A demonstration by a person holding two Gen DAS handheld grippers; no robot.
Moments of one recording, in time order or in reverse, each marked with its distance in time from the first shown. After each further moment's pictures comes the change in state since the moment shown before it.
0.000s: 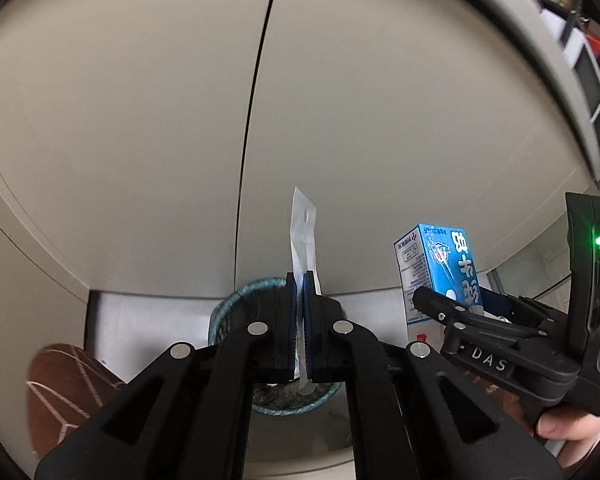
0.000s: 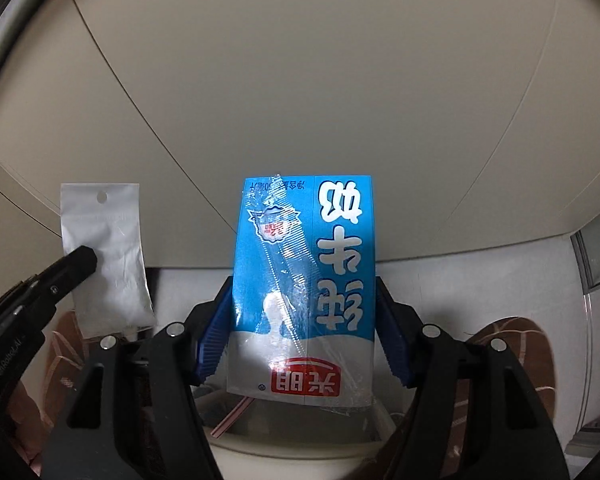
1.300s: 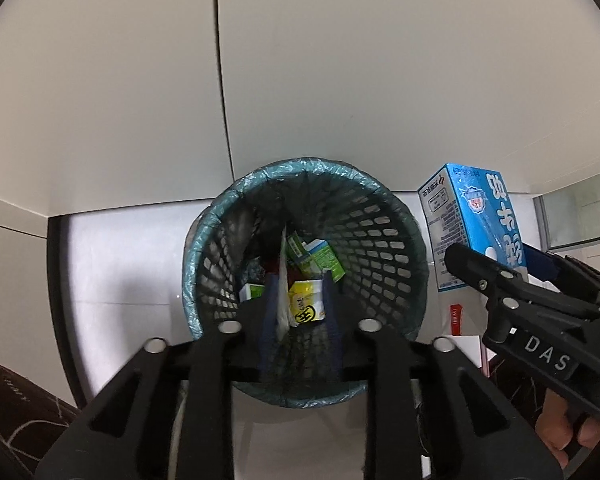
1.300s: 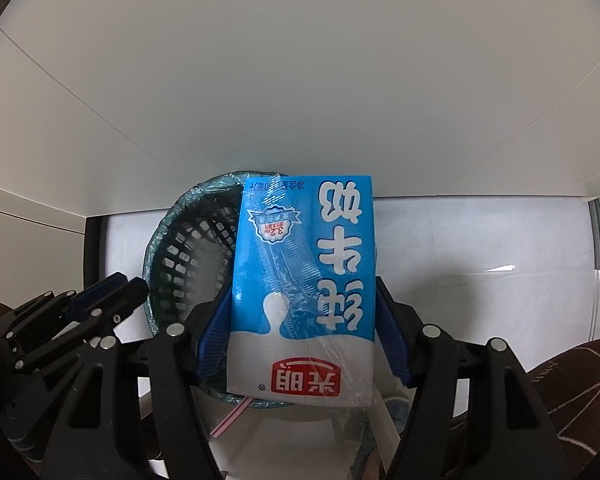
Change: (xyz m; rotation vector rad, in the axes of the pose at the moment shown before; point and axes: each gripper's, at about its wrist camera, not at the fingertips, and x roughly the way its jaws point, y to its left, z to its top) left arm 0.207 0.030 -0.066 -0.005 0.394 0.049; right arm 0.184 -0.003 -0.019 0.001 0.268 -0.053
